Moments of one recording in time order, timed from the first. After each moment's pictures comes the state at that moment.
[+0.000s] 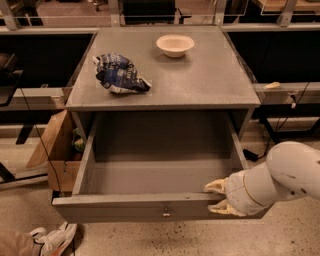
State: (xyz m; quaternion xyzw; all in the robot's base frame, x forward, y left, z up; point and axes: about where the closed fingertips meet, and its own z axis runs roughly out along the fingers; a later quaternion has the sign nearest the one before) arm 0.402 -0.158 0.663 -0.74 0.63 0.08 0.22
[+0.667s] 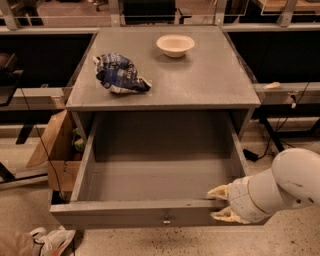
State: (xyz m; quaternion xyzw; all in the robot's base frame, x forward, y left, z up) arm 0.385 -0.165 0.663 -0.74 0.63 0.08 0.22
